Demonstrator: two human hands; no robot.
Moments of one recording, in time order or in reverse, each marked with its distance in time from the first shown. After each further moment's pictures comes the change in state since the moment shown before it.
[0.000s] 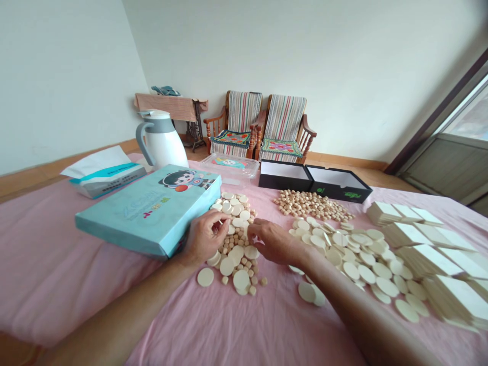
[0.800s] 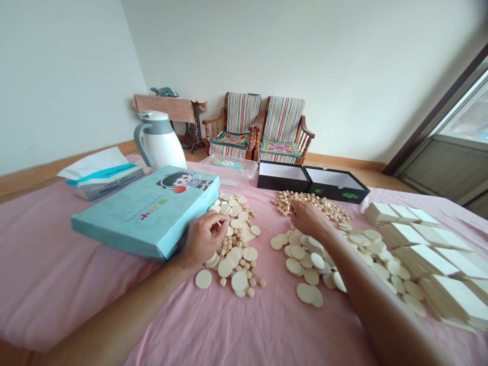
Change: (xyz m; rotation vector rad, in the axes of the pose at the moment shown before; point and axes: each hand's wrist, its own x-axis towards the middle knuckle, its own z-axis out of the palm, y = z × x) left_hand 0.001 0.003 -0.001 -0.003 -0.017 -0.022; right_hand -0.017 0.077 -0.037 -0.389 0.081 0.638
